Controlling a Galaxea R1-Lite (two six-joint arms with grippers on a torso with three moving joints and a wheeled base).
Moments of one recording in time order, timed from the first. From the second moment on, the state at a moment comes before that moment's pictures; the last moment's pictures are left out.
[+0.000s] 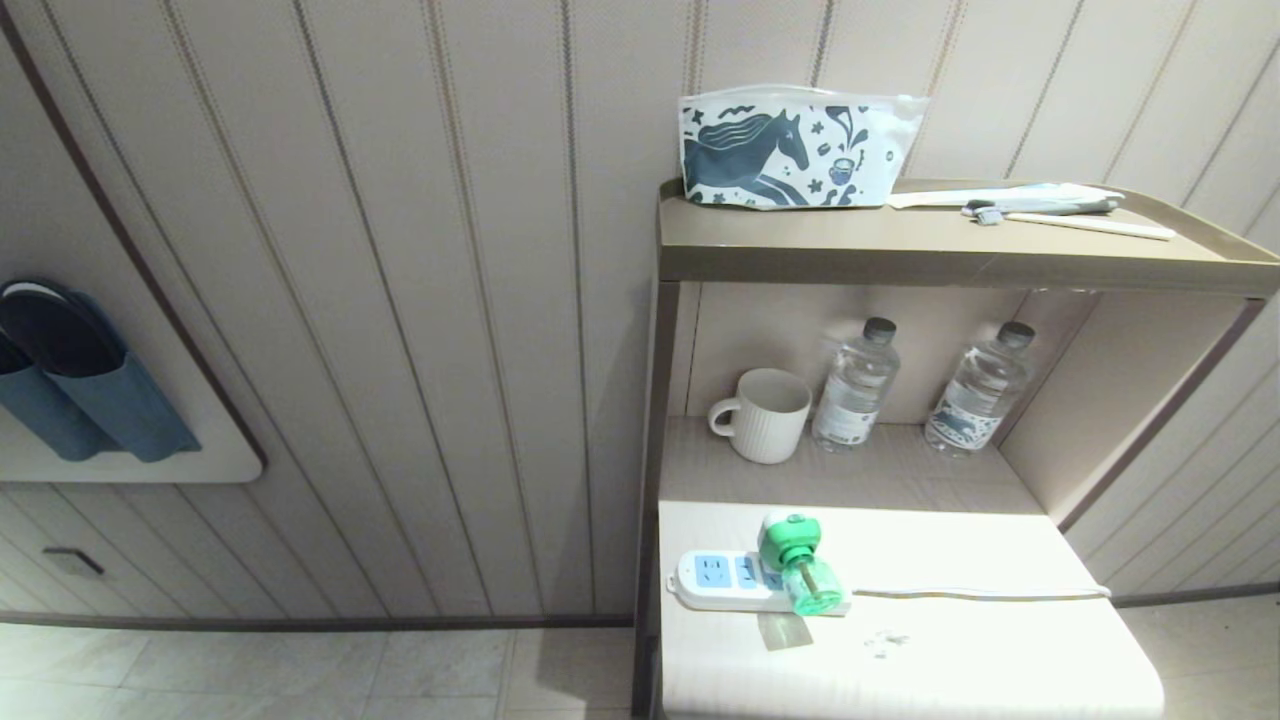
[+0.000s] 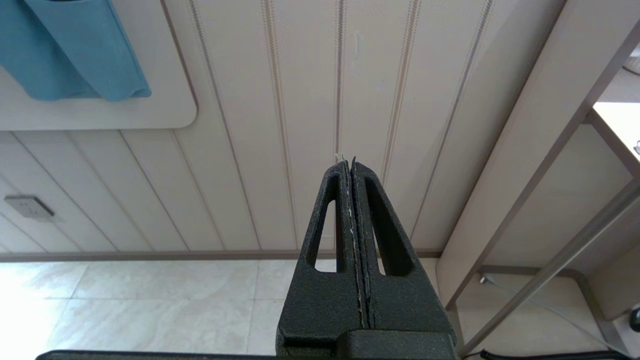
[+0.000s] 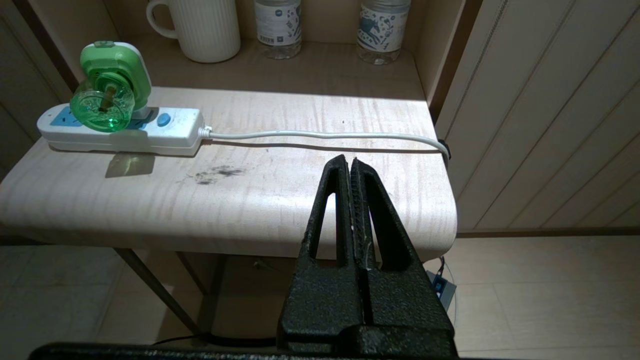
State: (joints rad) left arm 0.00 0.00 0.00 0.02 -0.02 0.03; right arm -0.01 0.02 0.00 0.02 -0.02 0.01
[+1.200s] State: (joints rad) left arm 0.00 0.00 0.00 0.02 -0.02 0.03; right arm -0.01 0.00 0.00 0.02 -0.03 0.04
